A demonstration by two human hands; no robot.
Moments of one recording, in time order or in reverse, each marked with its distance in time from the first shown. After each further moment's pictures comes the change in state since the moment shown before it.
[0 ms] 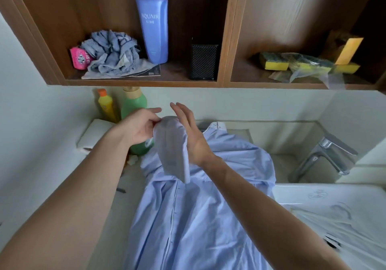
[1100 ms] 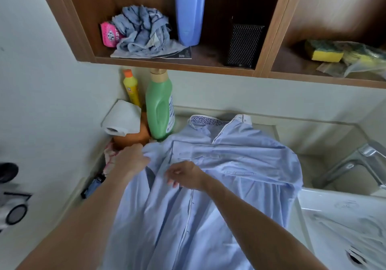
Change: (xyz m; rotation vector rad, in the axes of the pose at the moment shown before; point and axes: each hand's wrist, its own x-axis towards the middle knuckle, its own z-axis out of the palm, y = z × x) left_hand -0.002 -0.122 -0.143 1.475 0.473 -0.049; right_hand -0.057 0.018 0.110 0.328 -0.679 0.537
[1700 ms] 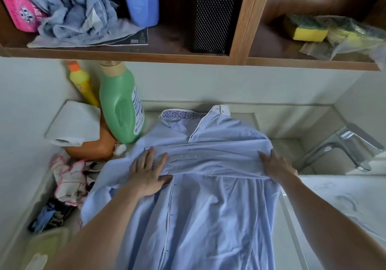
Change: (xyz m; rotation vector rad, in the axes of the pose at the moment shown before) left_hand 0.039 0.063 0.130 0.349 -0.287 0.402; right_hand -0.126 0.214 -0.211 -0.462 0.620 1.035
